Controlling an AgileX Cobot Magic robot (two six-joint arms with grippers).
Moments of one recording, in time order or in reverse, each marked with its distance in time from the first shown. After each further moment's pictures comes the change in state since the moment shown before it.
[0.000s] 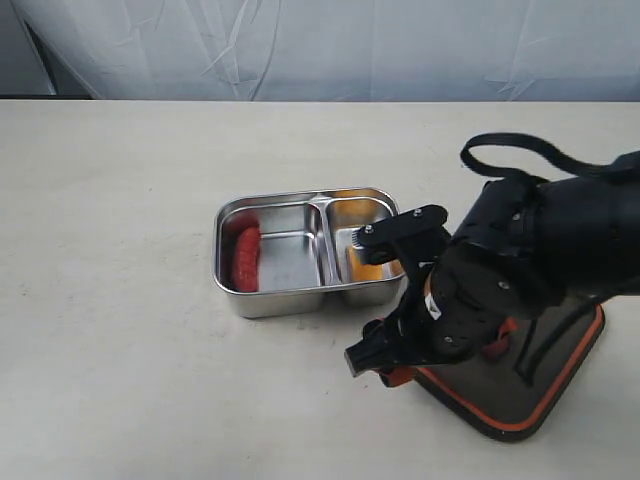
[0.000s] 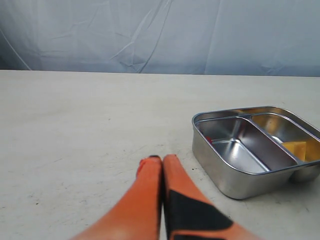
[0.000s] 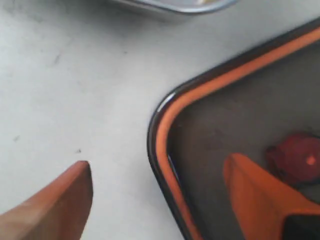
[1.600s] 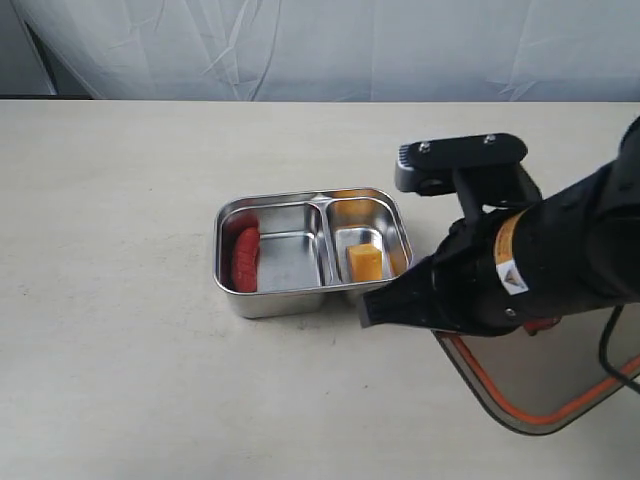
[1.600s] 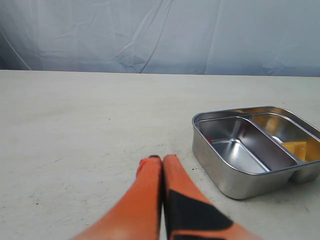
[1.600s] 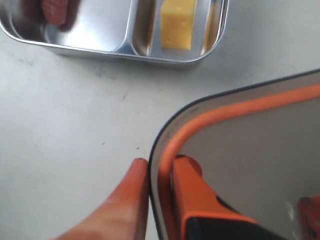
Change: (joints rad) left arm 0.000 0.000 0.000 0.000 0.000 0.000; right arm 0.076 -0.383 0.005 -0.028 0.124 0.177
